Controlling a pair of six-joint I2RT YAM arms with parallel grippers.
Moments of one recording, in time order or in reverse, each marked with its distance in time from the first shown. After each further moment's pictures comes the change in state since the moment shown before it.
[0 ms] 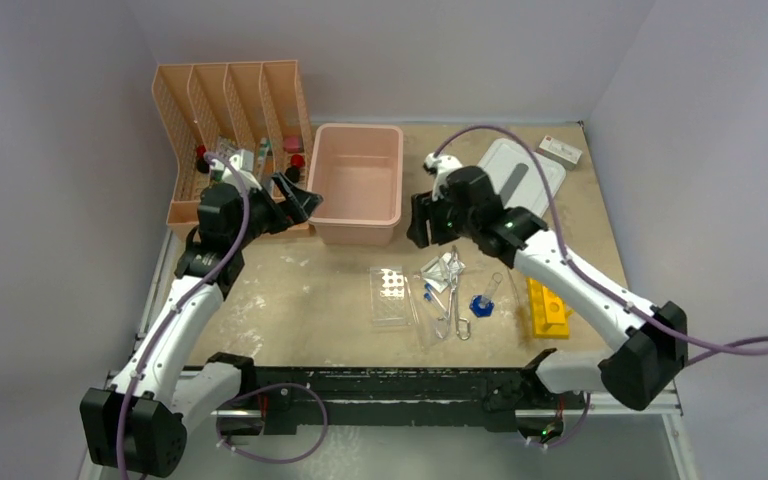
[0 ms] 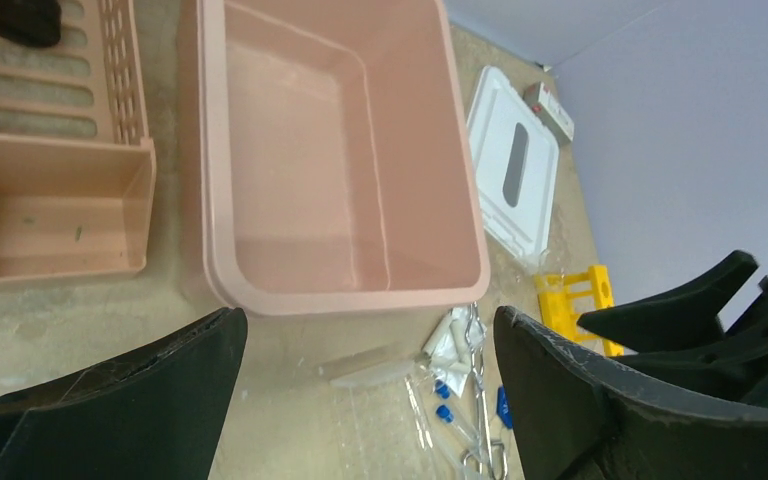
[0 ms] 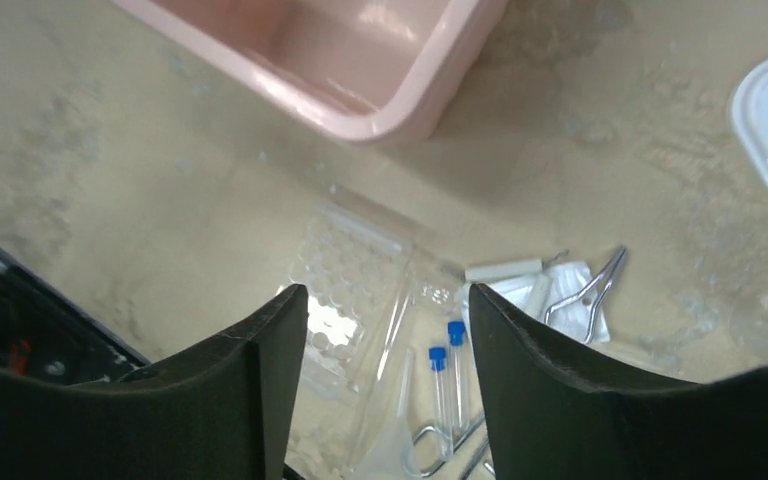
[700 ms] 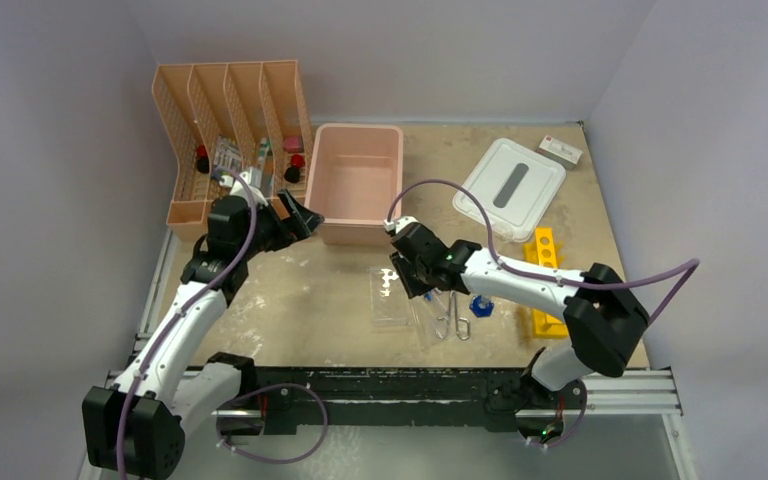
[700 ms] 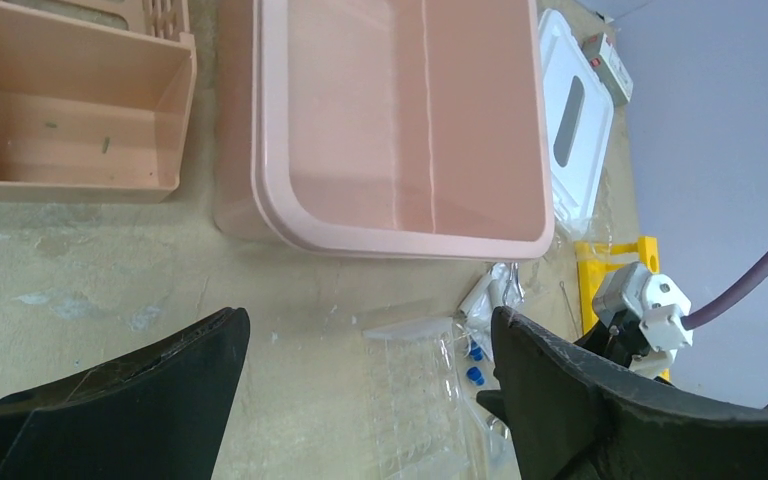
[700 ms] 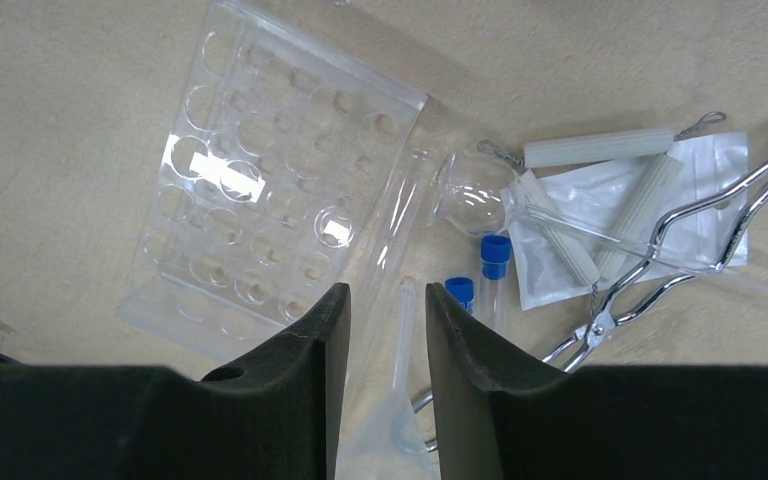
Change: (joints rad) left arm -0.021 -0.023 -0.100 -0.064 -0.031 0.000; right arm 0.294 0.227 -0.192 0.011 0.272 0.061
